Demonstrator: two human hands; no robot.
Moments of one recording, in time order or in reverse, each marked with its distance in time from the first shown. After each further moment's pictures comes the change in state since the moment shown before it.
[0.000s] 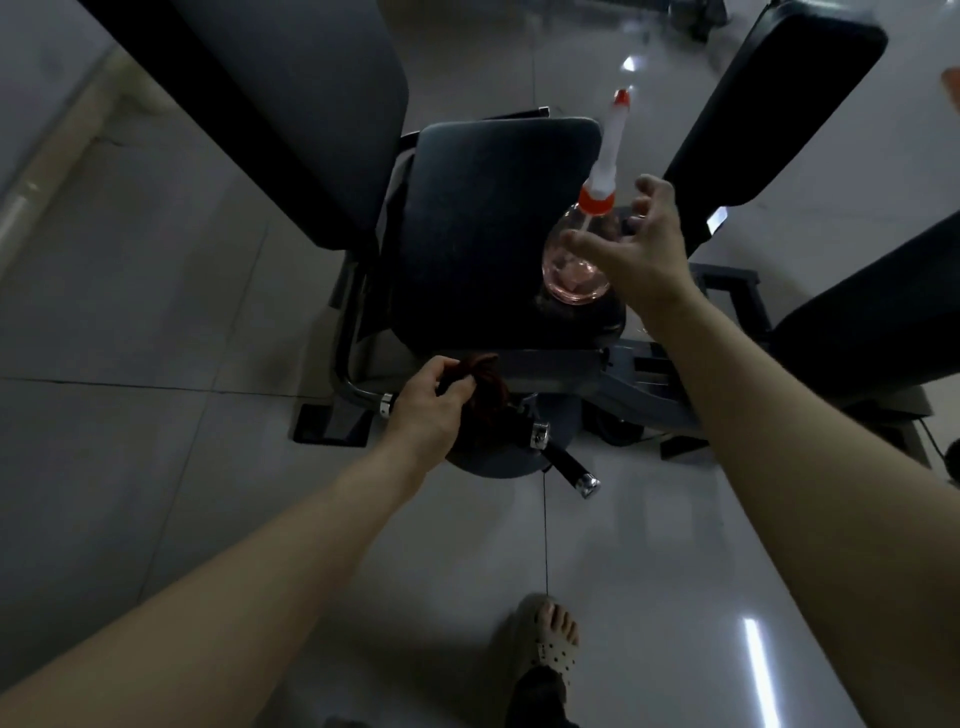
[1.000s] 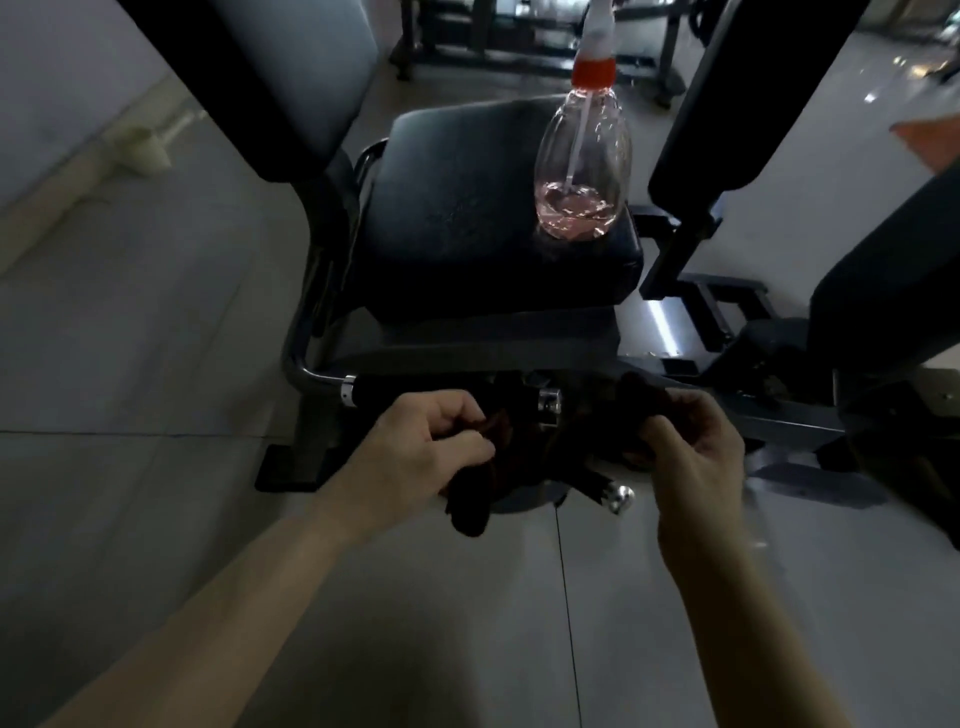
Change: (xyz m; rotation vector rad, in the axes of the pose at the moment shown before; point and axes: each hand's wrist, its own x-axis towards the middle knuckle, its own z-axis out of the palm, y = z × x) left_hand -0.007 -0.079 0.006 0.221 -0.296 0.343; right_hand -0.186 0.158 0.049 0.515 0.259 0.077
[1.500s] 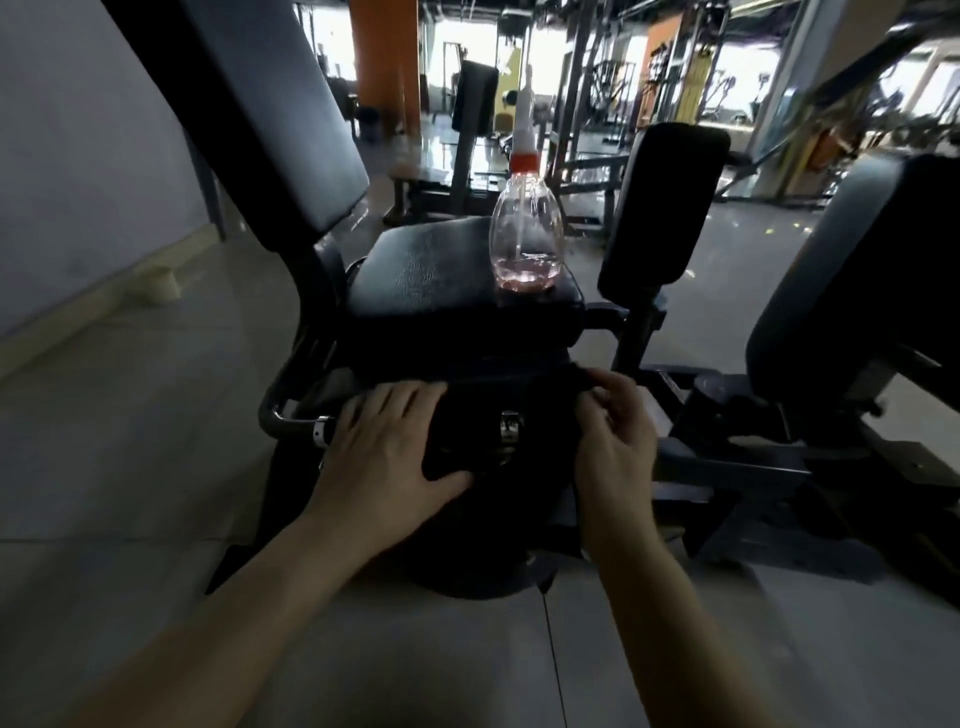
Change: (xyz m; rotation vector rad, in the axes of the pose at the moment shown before) left_hand 0.020 -0.053 0.020 1.046 0.491 0.421; right_hand 0.009 0.028 0.031 0.215 0.008 -0.283
